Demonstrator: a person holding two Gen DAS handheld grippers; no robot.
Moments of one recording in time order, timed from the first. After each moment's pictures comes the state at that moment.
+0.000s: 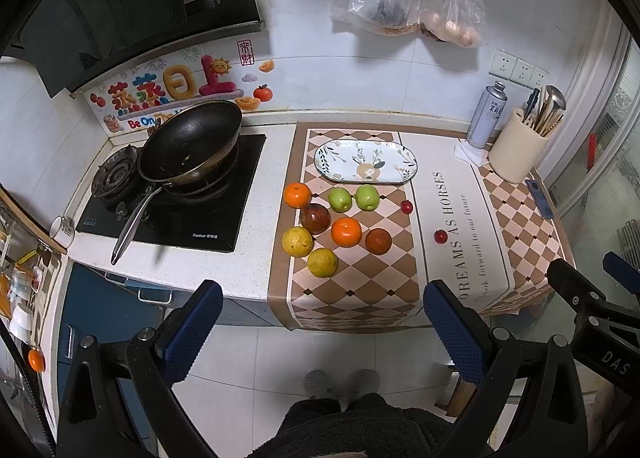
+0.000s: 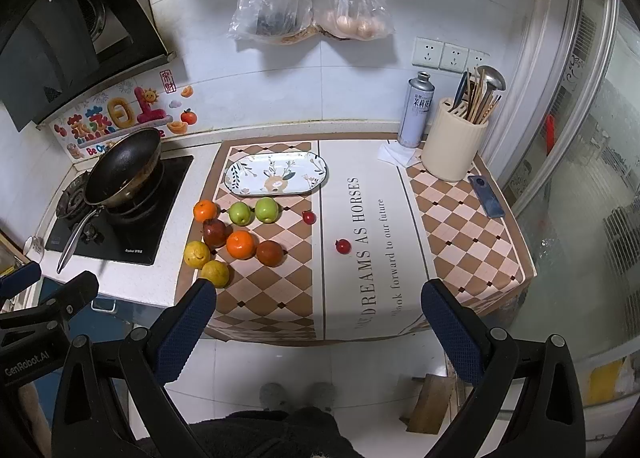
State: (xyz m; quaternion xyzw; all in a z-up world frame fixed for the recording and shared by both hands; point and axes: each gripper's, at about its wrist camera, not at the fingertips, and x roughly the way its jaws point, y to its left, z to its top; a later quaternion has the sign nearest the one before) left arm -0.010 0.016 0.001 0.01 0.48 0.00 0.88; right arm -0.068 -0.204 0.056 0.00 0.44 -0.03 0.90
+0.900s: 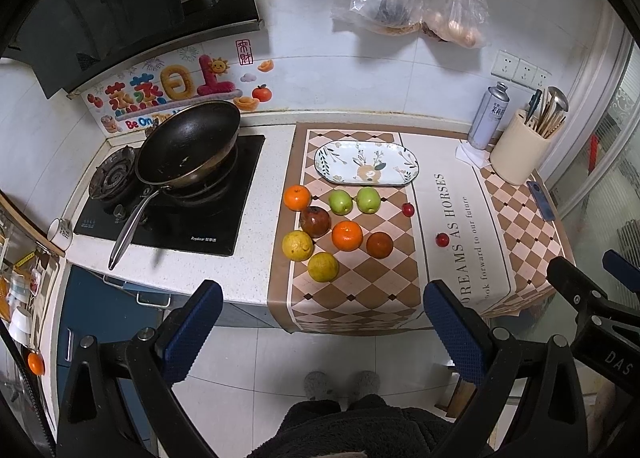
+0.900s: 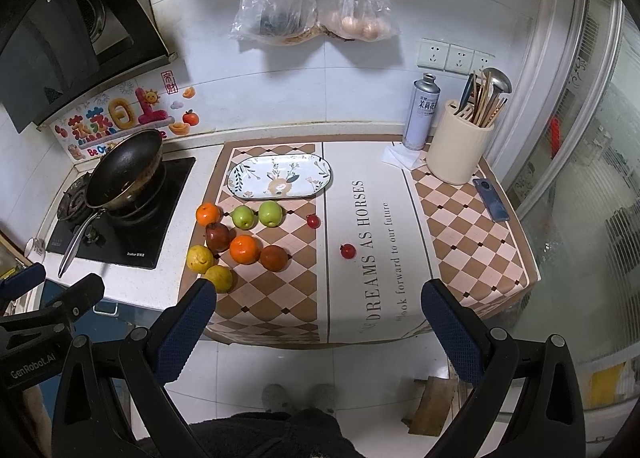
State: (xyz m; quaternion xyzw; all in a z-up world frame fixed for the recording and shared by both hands) left arm -0.009 0.014 0.000 0.01 0.48 0.00 0.88; right arm -0.064 -0.203 0.056 0.00 0.44 -0.03 0.90
